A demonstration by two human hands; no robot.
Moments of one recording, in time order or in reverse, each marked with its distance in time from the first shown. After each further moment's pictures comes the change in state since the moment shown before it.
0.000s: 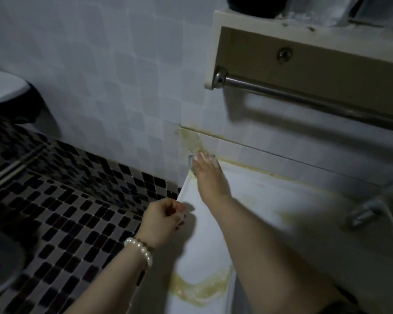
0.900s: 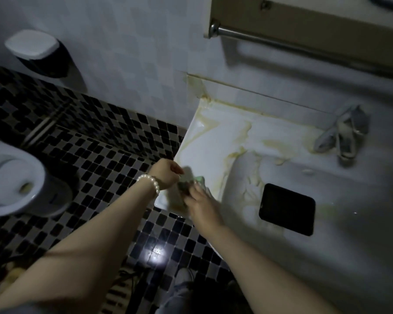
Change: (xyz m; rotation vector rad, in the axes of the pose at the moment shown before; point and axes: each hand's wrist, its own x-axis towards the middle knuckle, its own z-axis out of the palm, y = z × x) left_hand -0.102 0.002 -0.023 0.512 -0.164 -0.142; right_hand -0.261 -0.118 -0.021 0.411 -0.148 -0.095
